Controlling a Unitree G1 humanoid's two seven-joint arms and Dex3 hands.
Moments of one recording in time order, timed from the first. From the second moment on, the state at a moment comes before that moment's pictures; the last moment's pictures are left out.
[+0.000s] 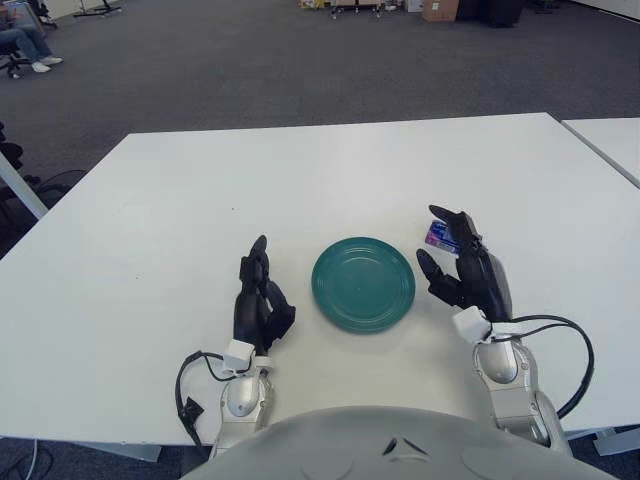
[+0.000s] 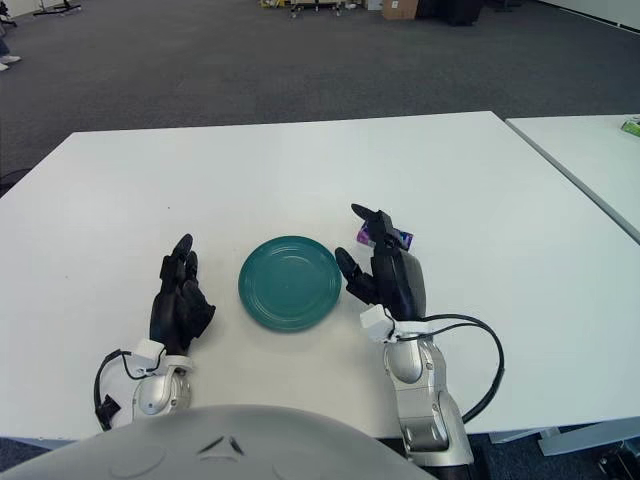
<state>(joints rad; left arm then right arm) 0.43 -0.12 -0.13 0.12 0.03 -0.57 0.14 0.35 -0.13 0.10 -0.36 -0.80 -0.15 -0.23</state>
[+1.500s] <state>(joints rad) 0.41 -0.12 -0.14 0.15 0.00 -0.58 0.06 -0.10 -0.28 0.26 0.31 -1.06 0.22 -0.30</state>
